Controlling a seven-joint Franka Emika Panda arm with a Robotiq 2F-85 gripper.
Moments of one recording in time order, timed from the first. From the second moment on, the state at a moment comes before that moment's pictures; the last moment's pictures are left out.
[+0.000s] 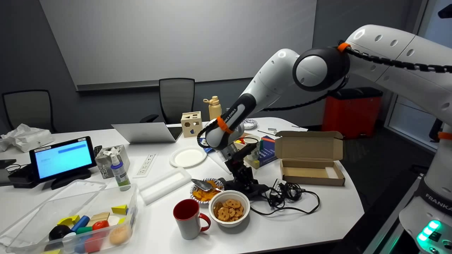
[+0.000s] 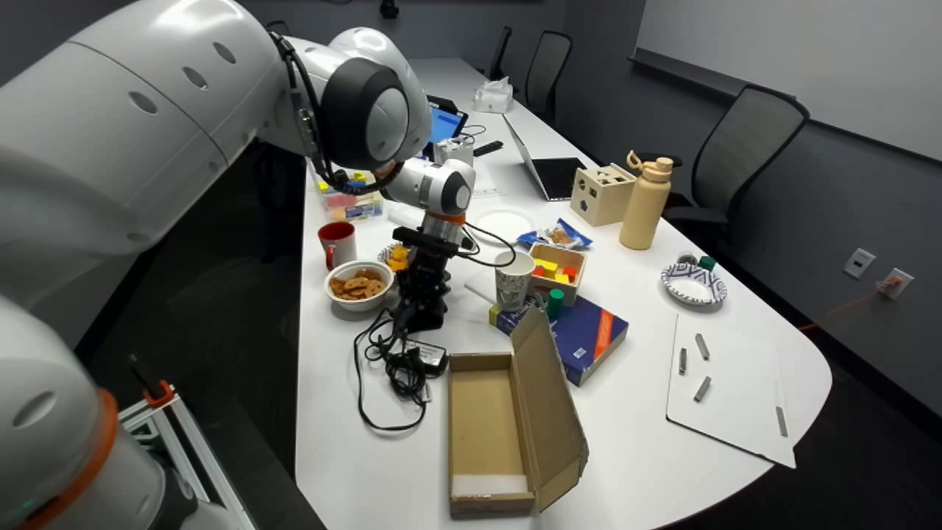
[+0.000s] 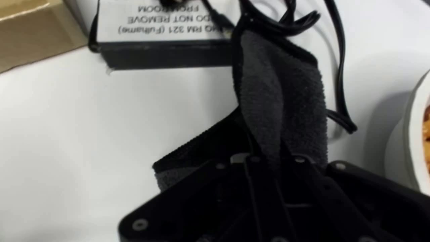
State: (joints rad) arm 0.26 1.10 0.12 -1.33 -0.06 1.77 -0.01
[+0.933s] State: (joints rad) arm 0.30 1.03 0.06 -1.49 0.10 1.83 0.58
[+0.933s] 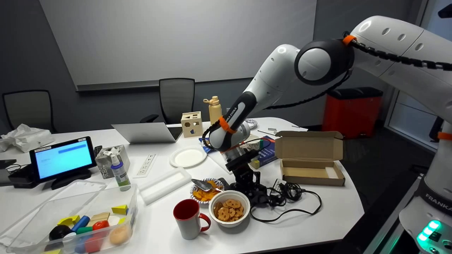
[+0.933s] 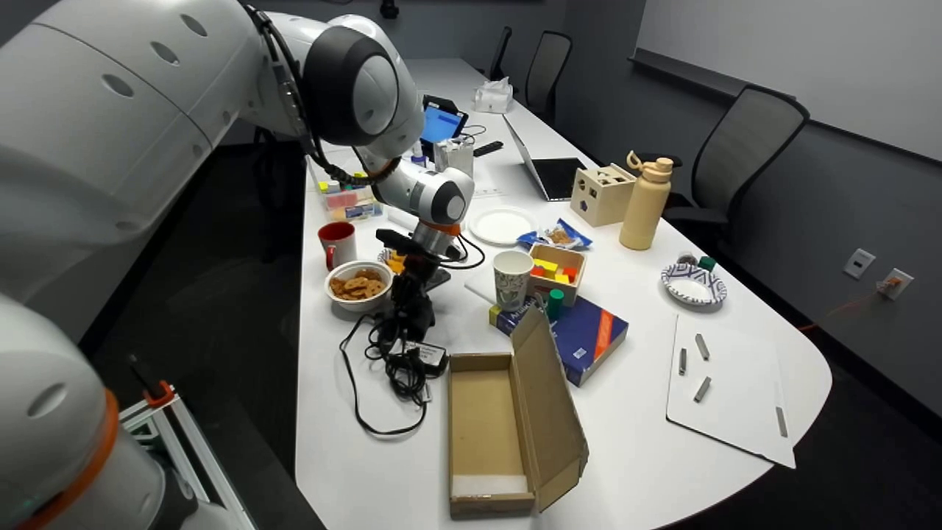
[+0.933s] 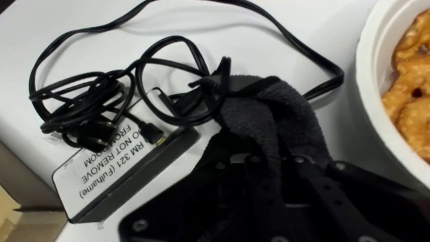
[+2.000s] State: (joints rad) arm 0.32 0.90 -0.06 -1.71 0.05 2.14 0.91
